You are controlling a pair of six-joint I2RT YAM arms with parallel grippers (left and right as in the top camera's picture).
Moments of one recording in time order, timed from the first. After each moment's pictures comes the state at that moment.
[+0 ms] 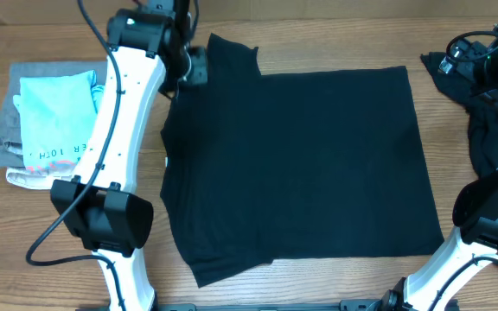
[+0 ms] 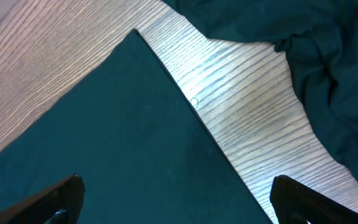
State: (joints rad) left arm -0.22 2.05 2.18 -1.39 0.06 -0.34; right arm -0.35 2.06 2.13 -1.31 -0.12 0.28
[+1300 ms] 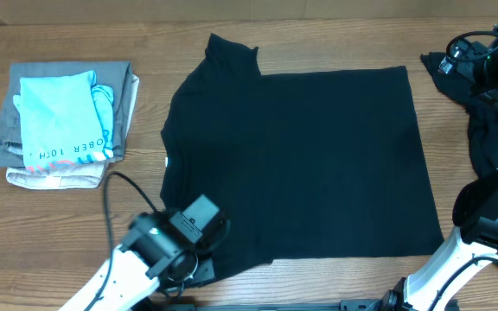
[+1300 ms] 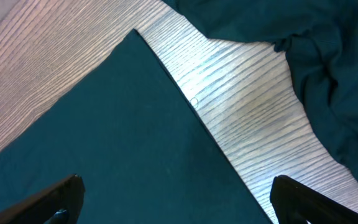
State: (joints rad) left arm -0.75 1.06 0.83 -1.38 0.12 -0.96; right arm -0.35 2.06 2.13 -1.31 -0.12 0.28
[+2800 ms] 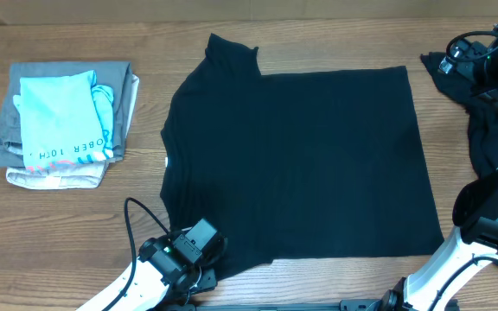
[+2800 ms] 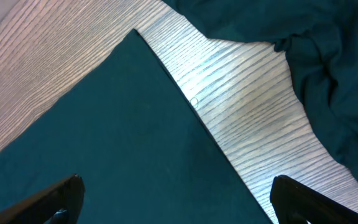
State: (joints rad) left arm -0.75 1.07 0.42 -0.88 0.12 -0.98; right arm -0.35 2.06 2.13 -1.31 -0.12 0.28
